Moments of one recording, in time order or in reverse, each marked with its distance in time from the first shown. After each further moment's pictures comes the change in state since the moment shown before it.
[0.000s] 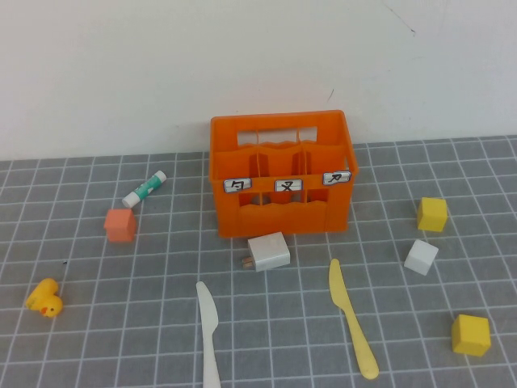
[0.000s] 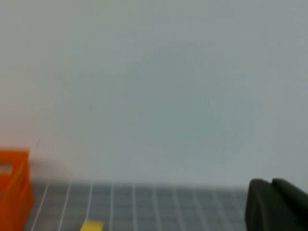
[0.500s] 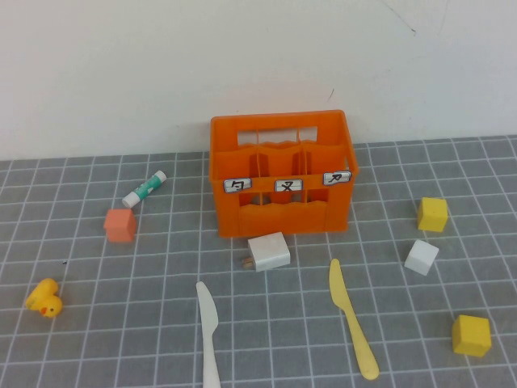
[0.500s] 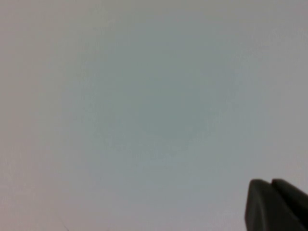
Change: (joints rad) right arm 0.000 -0.257 0.523 -0.084 -0.882 0.027; left arm 0.000 -0.277 0.465 0.268 -0.954 -0.014
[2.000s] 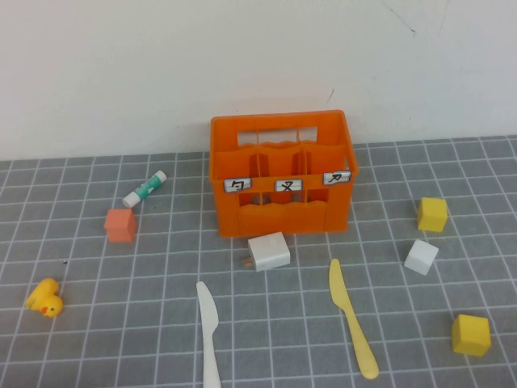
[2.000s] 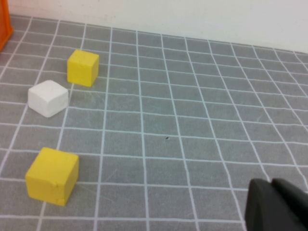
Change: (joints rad) right arm 0.000 0.000 0.057 0.010 0.871 -0.006; left arm 0.000 0.002 0.015 -0.041 0.927 0.024
